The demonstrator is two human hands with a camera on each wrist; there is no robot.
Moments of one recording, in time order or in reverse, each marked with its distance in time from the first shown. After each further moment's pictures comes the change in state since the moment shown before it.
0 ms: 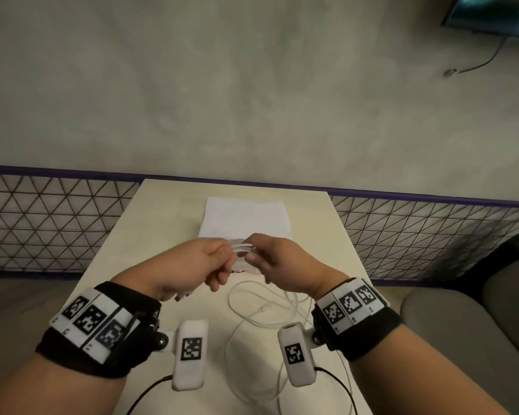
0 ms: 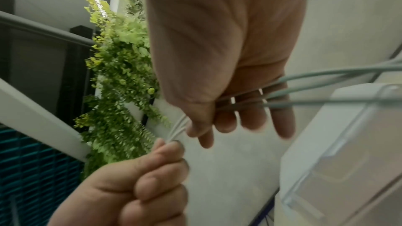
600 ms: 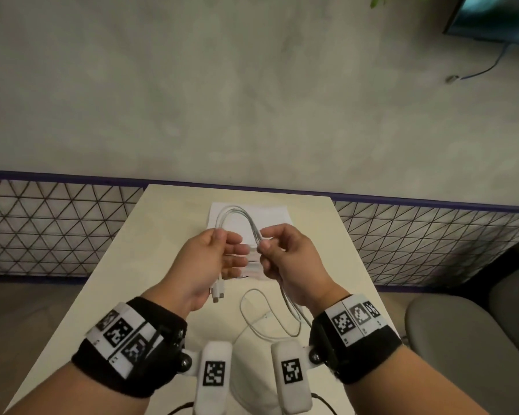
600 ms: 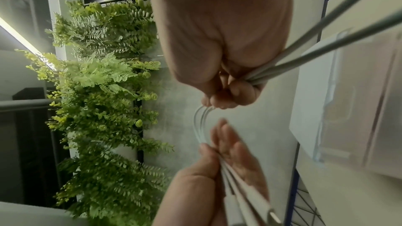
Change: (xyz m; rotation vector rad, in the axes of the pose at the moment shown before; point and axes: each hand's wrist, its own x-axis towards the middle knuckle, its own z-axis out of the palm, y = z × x) left_hand 0.011 0.010 0.027 -0.597 0.448 0.000; right_hand 0.002 -0.008 0.015 0.977 0.422 0.273
